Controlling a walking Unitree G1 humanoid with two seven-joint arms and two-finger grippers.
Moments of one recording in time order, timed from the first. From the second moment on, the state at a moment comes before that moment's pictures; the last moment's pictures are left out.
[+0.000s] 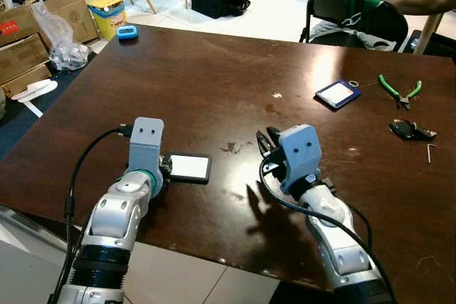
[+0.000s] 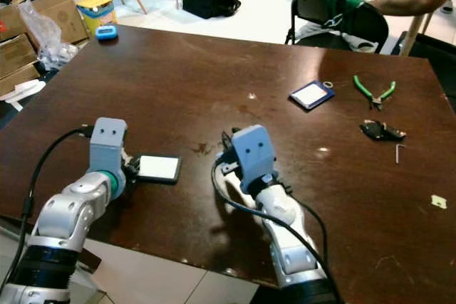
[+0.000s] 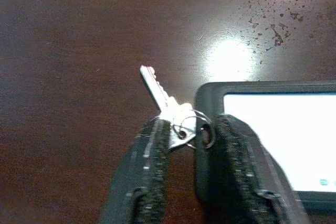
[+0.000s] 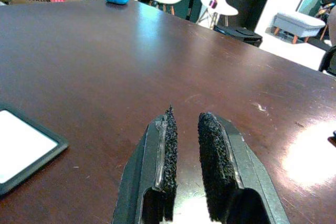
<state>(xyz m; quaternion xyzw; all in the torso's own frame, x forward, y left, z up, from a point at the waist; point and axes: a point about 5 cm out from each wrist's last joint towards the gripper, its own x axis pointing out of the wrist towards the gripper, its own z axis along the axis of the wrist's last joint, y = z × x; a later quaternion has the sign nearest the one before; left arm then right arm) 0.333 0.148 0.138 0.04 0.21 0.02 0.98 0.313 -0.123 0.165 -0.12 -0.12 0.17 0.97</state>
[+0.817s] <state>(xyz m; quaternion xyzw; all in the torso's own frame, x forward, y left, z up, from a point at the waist) 0.321 0.161 0.180 0.08 0.08 0.02 0.99 0.313 -0.125 0.166 -0.12 -0.12 0.17 0.97</state>
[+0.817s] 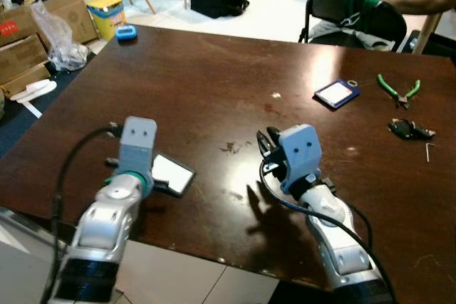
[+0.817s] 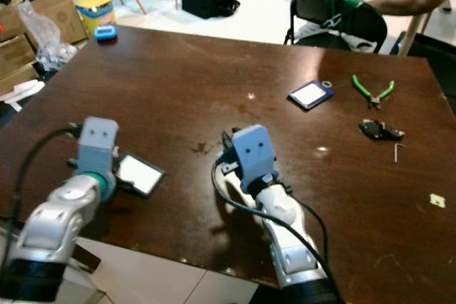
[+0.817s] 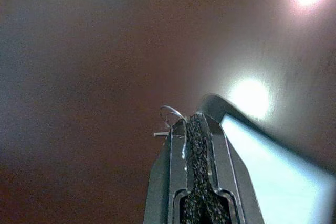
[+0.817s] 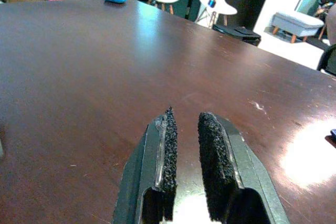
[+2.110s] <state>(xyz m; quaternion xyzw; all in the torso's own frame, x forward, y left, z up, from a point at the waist) 0.291 0.143 0.213 0.06 -0.07 0.03 1.00 0.309 -0.103 0.179 0.03 -0.09 0.08 0.99</state>
